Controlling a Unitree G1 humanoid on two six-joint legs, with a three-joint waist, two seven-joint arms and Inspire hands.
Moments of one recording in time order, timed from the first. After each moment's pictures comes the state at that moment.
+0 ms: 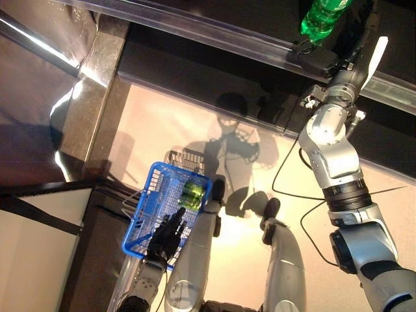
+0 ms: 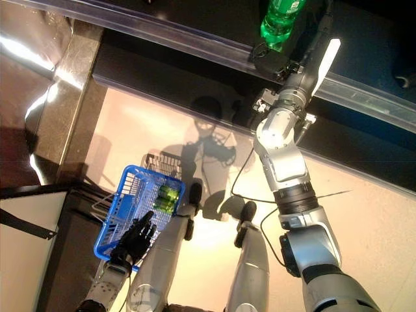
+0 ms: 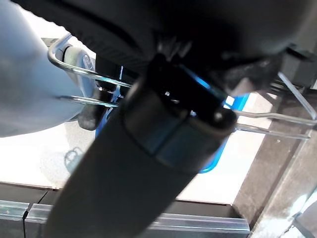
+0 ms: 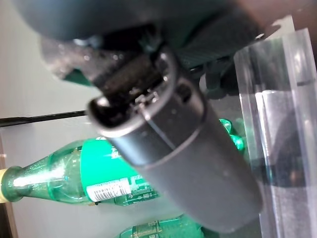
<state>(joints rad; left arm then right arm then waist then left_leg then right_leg) -0.09 0.17 -0.11 0.80 -1.31 -0.04 -0.21 -0.89 -0.43 0.15 0.23 0.28 0.10 -0.76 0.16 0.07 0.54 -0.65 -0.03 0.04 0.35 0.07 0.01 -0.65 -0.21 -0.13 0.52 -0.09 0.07</state>
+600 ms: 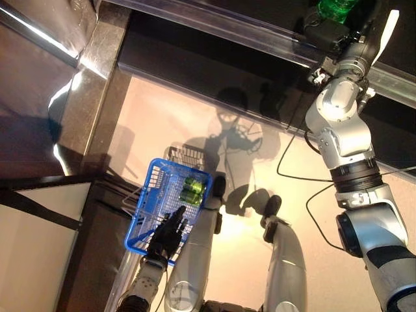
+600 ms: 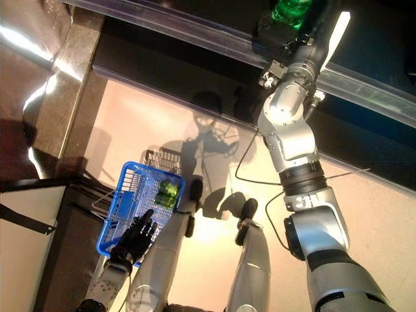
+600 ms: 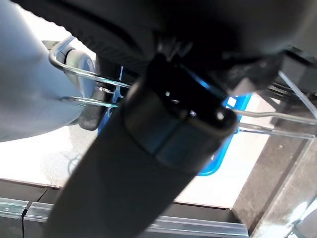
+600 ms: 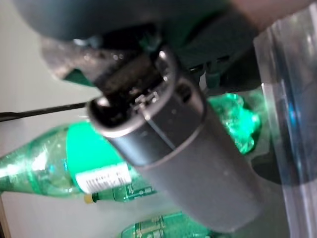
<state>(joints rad) -0.09 0.17 -0.11 0.78 -1.32 -0.02 -0.22 -1.06 -0.48 0.19 0.34 0.40 0.10 -0.74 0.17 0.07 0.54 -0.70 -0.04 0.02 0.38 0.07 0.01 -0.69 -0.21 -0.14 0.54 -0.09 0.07</state>
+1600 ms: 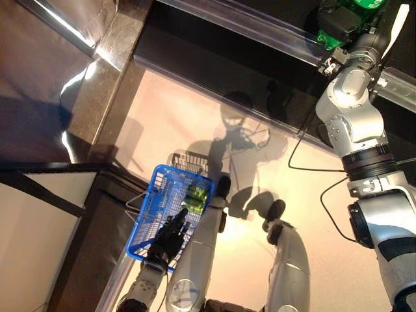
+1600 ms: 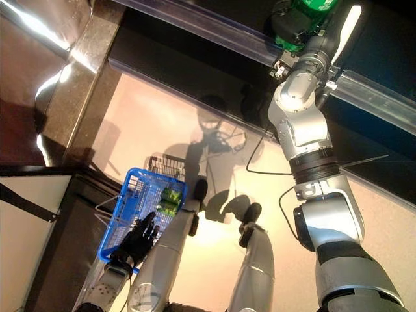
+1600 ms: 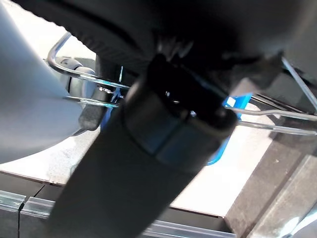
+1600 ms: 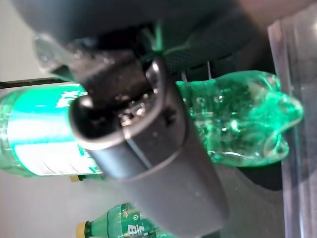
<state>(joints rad) -0.05 0.18 -0.12 0.76 -1.32 0.02 -0.23 -1.14 -0.56 0.23 0.49 0.47 0.10 -0.75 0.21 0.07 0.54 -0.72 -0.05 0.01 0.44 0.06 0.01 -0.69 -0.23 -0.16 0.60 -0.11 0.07</state>
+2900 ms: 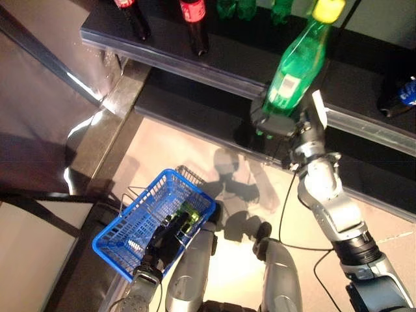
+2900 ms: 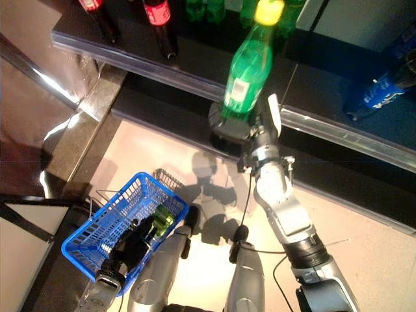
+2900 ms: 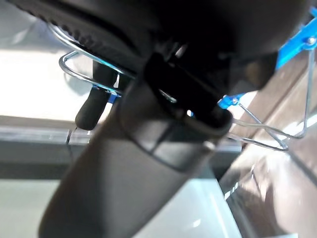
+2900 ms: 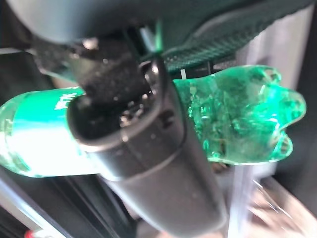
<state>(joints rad) 0.16 0.26 -0.20 0.39 -1.31 -0.05 -0.26 -0.43 -0.49 0.26 -0.14 0.35 0.12 -0.31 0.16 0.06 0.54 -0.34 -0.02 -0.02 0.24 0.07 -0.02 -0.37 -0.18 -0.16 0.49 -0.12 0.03</state>
